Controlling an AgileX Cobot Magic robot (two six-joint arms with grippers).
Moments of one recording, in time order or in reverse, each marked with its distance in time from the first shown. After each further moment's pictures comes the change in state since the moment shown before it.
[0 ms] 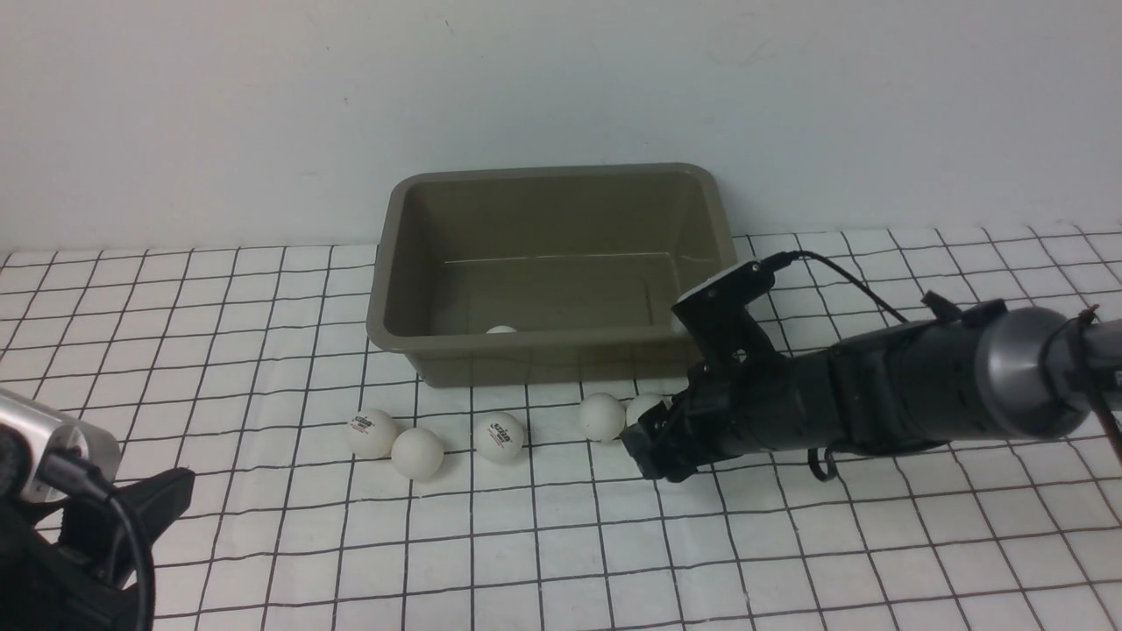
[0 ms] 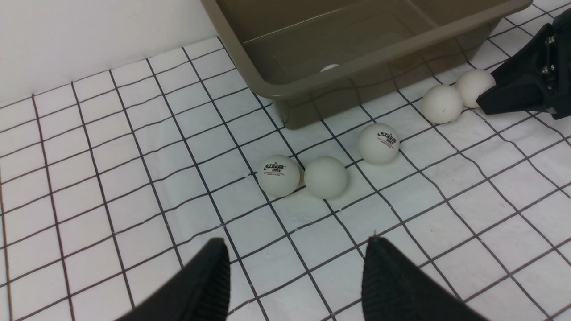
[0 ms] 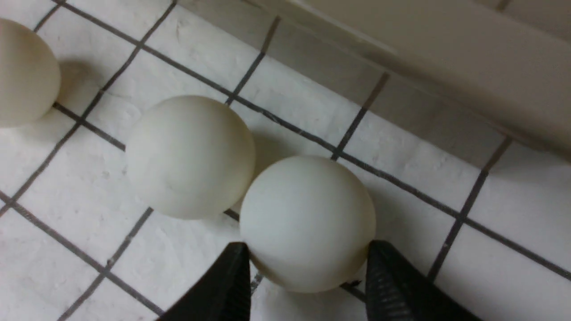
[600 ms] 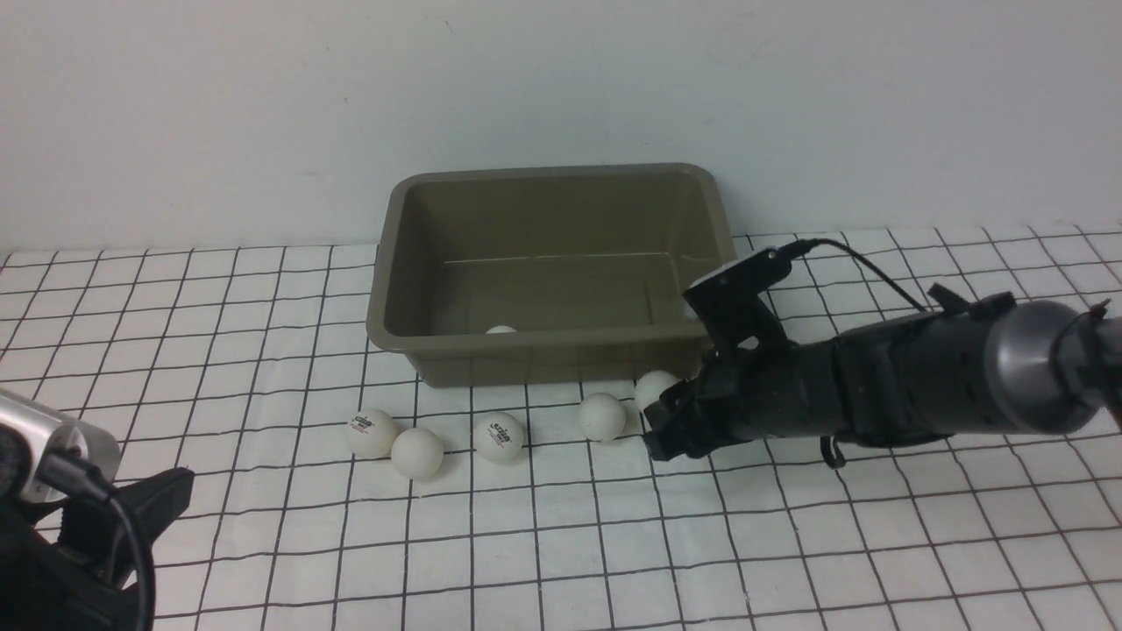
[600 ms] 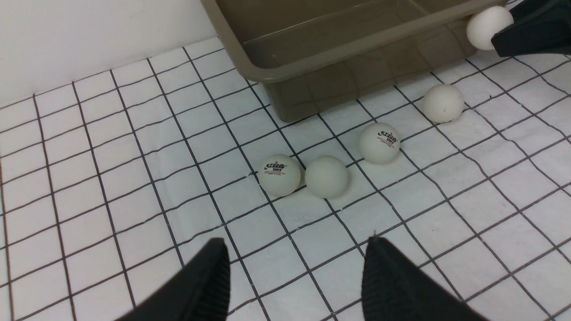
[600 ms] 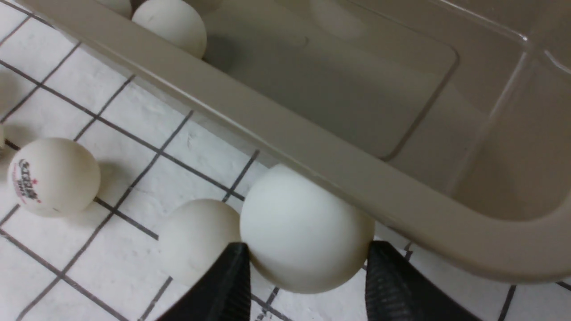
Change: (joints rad) right arm 0.000 -0.135 -0.001 0.004 -0.042 -0.003; left arm 0.000 0.000 0.000 0.002 0.000 0.000
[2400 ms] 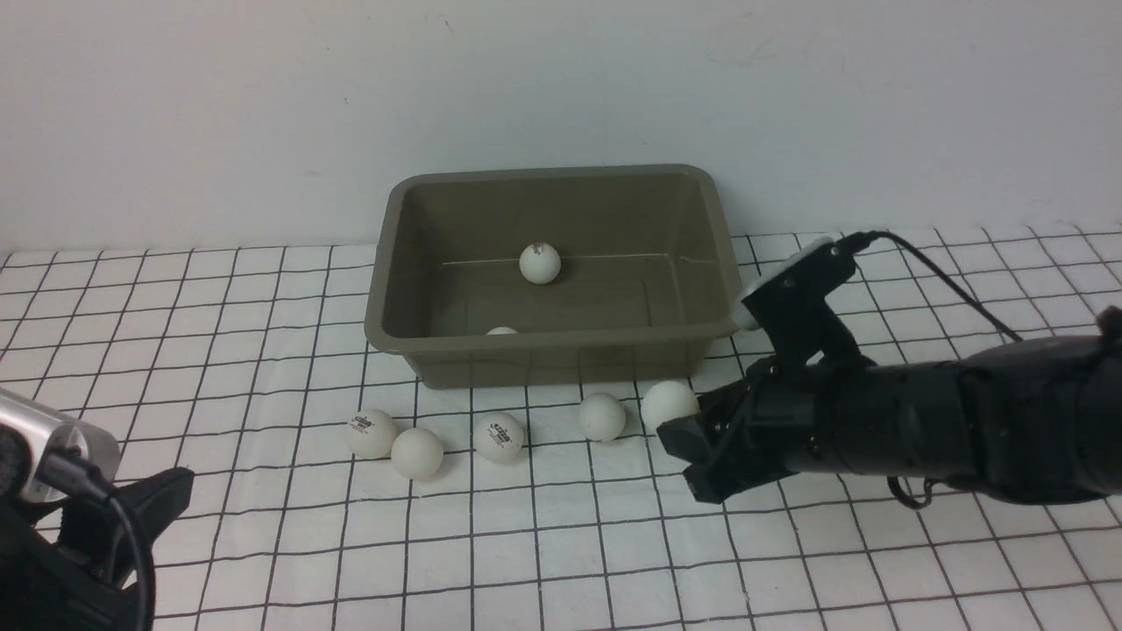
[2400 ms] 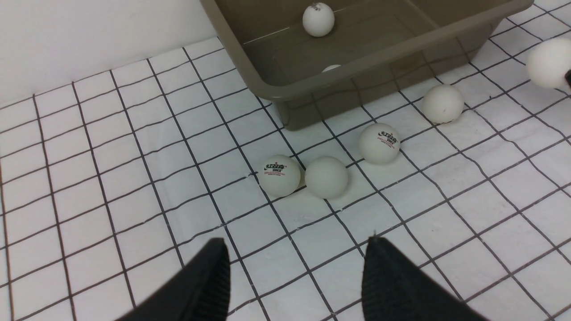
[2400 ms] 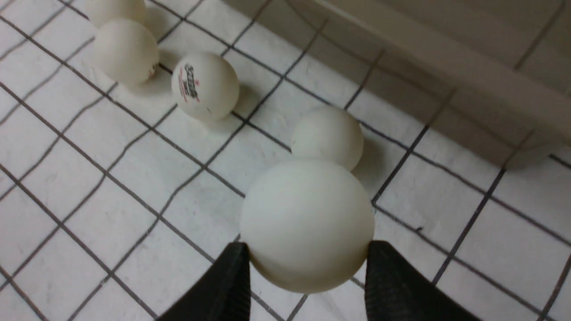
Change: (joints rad) right arm 0.000 -0.205 0.231 -0.022 0.148 -0.010; left arm 0.000 0.000 0.000 0.000 -0.001 0.000
